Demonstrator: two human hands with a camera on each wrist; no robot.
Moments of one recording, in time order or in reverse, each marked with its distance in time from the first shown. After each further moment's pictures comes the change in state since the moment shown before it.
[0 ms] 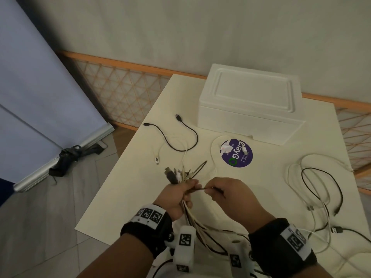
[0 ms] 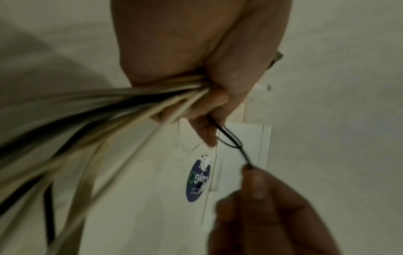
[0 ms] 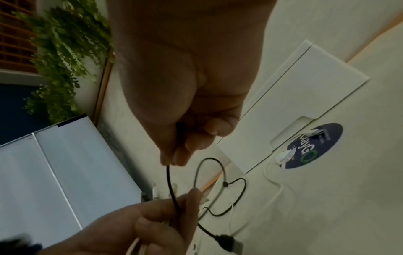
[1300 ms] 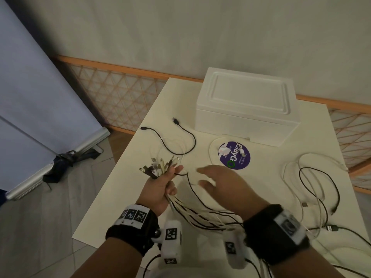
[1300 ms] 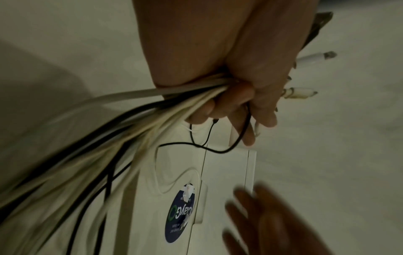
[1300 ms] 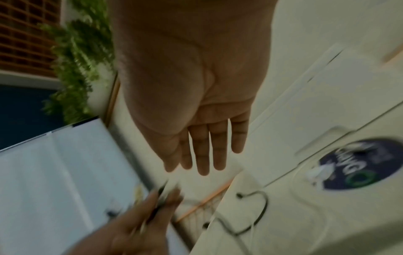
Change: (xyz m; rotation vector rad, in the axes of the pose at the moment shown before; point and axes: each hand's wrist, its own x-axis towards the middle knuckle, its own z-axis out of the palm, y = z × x) left_hand -0.004 0.030 -0.024 -0.133 -0.085 0.351; right_hand 0.025 -0.015 -0.011 -0.074 0.027 -0.084
